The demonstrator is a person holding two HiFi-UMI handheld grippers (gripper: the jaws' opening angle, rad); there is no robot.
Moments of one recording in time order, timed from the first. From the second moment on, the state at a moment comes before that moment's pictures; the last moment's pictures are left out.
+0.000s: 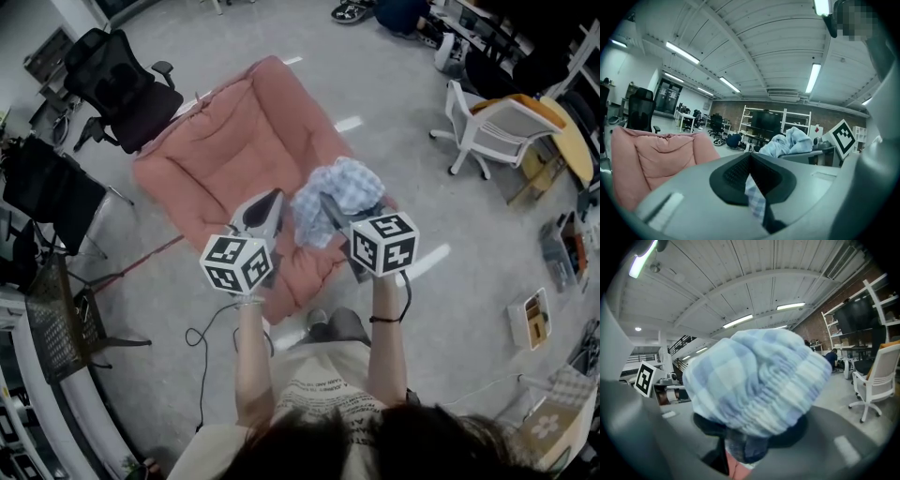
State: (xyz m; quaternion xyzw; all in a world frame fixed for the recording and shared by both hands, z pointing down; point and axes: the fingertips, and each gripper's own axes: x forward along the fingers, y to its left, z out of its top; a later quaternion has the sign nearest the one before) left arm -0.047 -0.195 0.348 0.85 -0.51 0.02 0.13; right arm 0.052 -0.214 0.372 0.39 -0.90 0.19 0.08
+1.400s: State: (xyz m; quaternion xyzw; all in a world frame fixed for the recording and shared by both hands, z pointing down) left arm -0.080 -0.322 0.444 0.72 -0.65 0.00 0.24; right arm -0.017 -0.397 0.458 0.17 -0.94 0.20 0.21
